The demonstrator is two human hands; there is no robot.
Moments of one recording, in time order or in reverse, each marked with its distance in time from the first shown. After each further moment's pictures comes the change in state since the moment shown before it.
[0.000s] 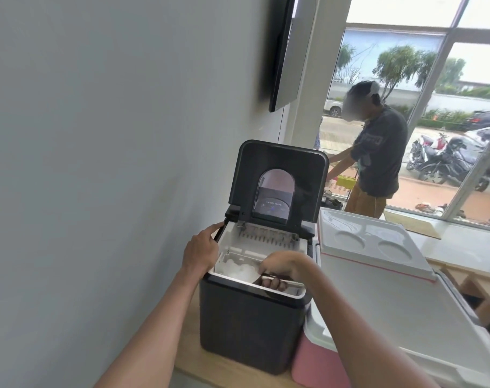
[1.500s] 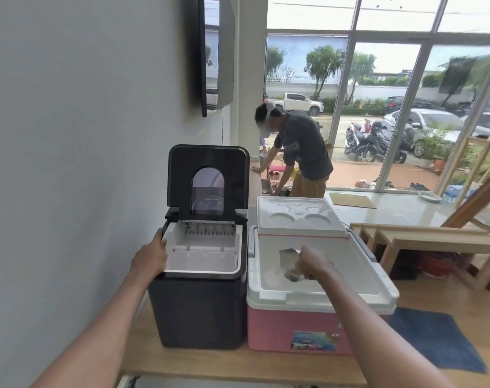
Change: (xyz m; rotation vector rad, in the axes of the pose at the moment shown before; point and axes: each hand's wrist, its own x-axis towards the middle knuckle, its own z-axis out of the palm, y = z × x) left_hand -0.012 0.012 0.009 0.348 -0.121 0.046; right_hand -0.118 0.167 -0.032 -0.105 0.831 0.194
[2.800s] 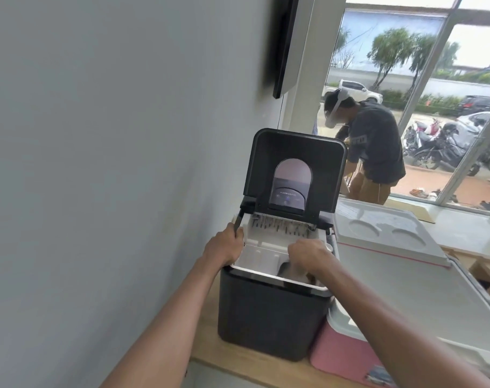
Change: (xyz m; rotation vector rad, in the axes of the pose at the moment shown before) left_hand 0.022 -0.020 -0.002 -0.243 -0.216 -0.009; right_hand 0.007 -0.203 0.070 -0.933 -0.135 -0.481
